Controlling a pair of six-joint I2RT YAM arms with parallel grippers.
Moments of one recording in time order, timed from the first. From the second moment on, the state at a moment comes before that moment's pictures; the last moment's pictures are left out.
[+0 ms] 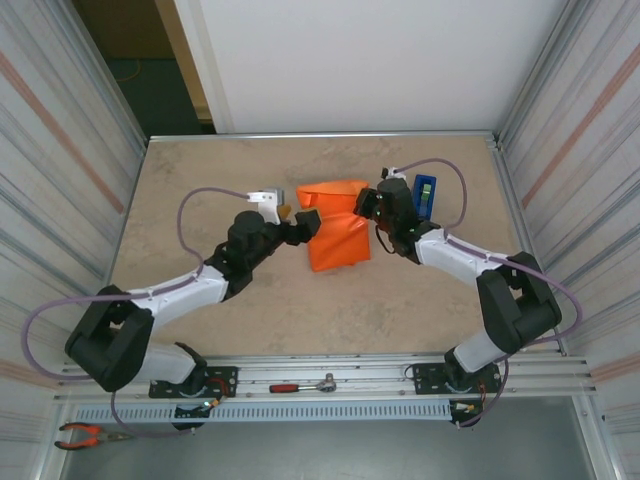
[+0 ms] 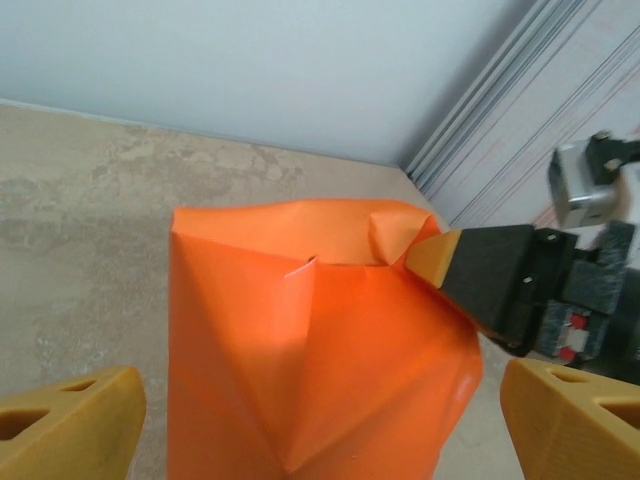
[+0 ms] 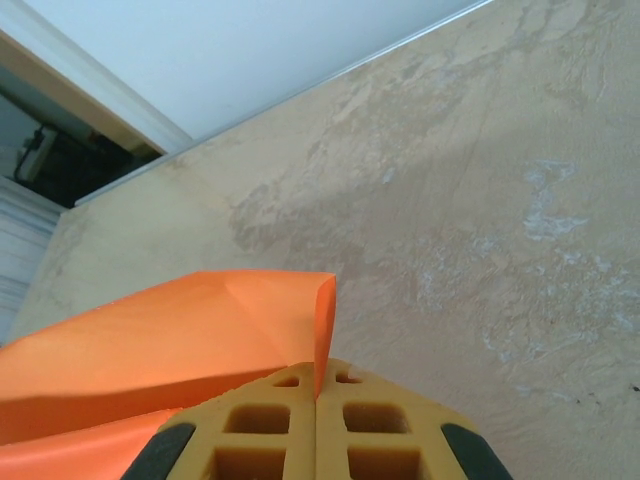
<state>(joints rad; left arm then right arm) -0.65 1.36 0.65 0.52 -0.01 -0.49 0.51 1.53 0.89 0.21 0.13 0.70</state>
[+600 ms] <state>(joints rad) -0.76 1.52 0.77 0.50 -0.16 -0.44 0.53 1.32 0.70 0.21 0.14 0.75</state>
